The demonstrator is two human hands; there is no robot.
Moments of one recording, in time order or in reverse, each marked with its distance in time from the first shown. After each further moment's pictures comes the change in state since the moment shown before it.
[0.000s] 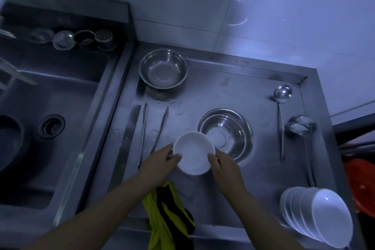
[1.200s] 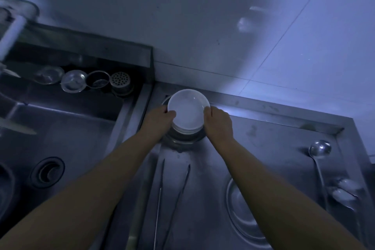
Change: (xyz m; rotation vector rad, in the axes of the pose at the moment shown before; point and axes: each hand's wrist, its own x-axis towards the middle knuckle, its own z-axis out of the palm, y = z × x) left_hand 0.201 0.058 -0.187 -0.270 0.305 -0.064; right_hand 0.274 -0.169 0.008 -0.267 0.170 -0.077
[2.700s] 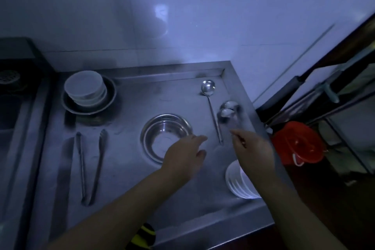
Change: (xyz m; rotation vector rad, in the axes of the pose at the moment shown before) left_hand -0.294 0.017 0.246 0.553 -0.451 0.722; right_hand -0.332 0.230 -0.190 -0.011 0.378 0.306
